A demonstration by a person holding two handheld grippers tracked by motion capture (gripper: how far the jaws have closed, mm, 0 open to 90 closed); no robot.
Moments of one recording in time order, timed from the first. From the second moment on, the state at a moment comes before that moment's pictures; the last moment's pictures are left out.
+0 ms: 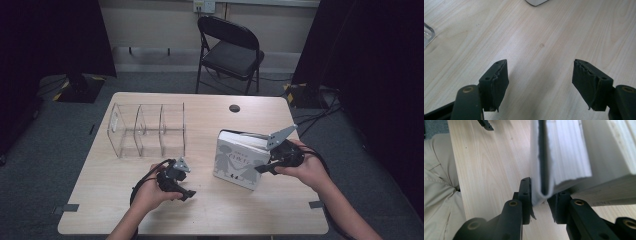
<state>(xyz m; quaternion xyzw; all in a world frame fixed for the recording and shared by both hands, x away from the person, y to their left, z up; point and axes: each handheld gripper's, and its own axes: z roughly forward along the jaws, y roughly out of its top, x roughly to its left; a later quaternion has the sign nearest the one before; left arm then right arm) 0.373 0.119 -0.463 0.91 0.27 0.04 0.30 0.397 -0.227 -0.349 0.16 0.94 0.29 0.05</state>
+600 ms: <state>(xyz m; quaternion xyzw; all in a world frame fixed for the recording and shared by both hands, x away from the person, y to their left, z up) 0.388 0.110 -0.442 0.92 0.27 0.03 0.29 0.400 -0.233 -0.351 0.18 0.93 0.31 0.05</state>
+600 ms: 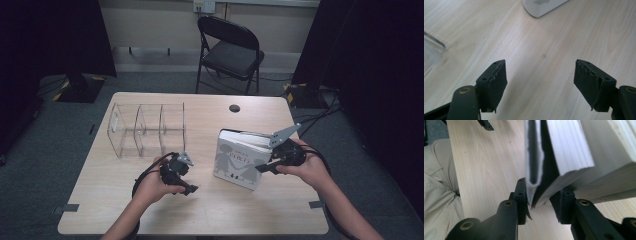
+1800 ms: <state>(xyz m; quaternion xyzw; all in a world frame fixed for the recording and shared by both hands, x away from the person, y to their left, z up) 0.433 0.069 -0.378 0.93 0.23 0.03 0.27 0.400 -0.247 -0.368 0.22 0.93 0.29 0.06</state>
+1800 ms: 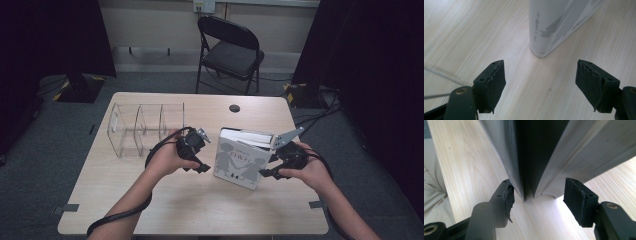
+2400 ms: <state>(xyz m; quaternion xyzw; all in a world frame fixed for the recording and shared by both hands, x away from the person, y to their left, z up) 0.451 0.045 -0.354 0.95 0.19 0.04 0.25 0.404 -0.246 -0.366 0.21 0.93 0.30 0.06</state>
